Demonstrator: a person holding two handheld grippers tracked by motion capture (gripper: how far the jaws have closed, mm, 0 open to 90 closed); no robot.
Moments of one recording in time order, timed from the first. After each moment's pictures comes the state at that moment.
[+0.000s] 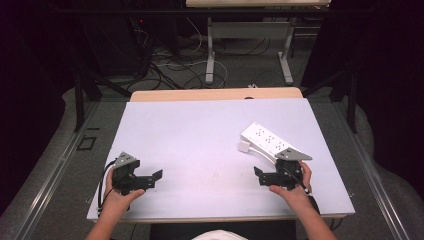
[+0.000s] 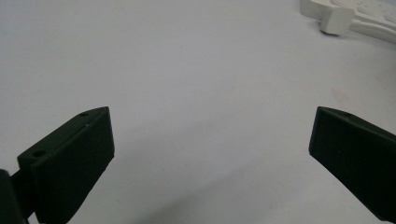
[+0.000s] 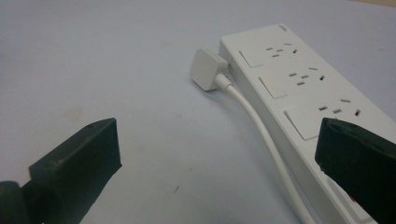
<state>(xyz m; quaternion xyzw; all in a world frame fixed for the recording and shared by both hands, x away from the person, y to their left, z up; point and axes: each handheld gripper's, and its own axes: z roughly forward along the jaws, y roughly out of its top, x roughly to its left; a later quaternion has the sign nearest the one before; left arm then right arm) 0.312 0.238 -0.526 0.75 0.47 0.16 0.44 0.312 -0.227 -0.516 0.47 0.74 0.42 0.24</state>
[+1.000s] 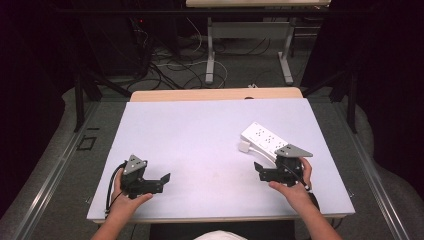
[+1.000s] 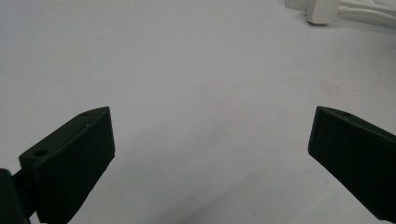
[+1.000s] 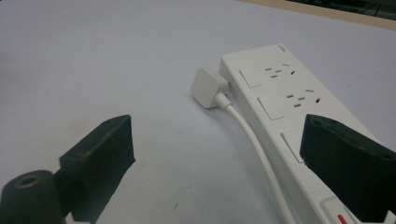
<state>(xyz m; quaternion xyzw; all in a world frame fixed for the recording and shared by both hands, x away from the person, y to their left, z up) 0.308 0.220 -0.529 0.77 0.44 0.19 0.43 0.319 -0.223 -0.502 0.46 0.74 0.42 0.24</state>
